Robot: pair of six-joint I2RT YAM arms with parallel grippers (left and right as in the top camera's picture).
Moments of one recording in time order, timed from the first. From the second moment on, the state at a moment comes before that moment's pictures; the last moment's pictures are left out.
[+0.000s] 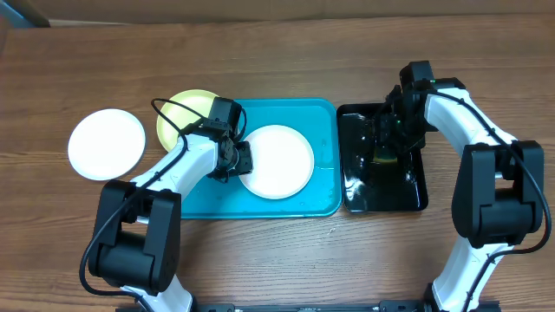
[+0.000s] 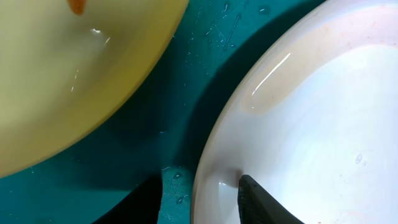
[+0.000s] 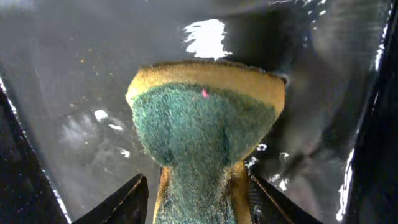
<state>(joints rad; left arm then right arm) -0.25 1.83 1.08 -0.61 0.07 -0.41 0.06 2.04 1.43 -0.92 -0.19 0.15</state>
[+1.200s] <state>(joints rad) -0.29 1.83 1.32 -0.89 0.05 -0.41 -0.19 2.00 1.77 -1.13 -0.18 0.20</state>
